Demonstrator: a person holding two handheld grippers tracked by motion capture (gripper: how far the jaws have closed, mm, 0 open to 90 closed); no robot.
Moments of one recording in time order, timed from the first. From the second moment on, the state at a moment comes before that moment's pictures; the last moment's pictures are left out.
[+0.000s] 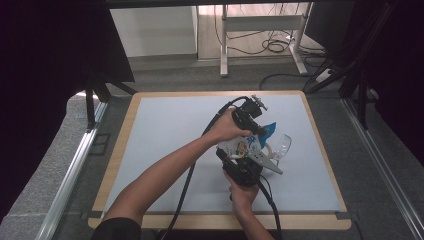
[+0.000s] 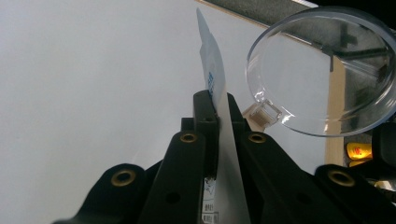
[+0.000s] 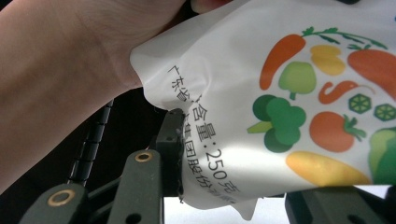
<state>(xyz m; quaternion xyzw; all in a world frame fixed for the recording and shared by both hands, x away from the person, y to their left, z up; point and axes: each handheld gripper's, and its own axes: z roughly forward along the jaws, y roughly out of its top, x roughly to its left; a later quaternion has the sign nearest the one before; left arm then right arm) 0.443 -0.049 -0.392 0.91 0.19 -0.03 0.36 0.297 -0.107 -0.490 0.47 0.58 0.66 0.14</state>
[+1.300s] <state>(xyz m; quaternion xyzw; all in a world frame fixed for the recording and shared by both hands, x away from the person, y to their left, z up) 0.442 -0.049 -0.394 0.91 0.19 -0.03 0.36 0.296 -0.106 -0.491 0.47 0.58 0.65 0.15</state>
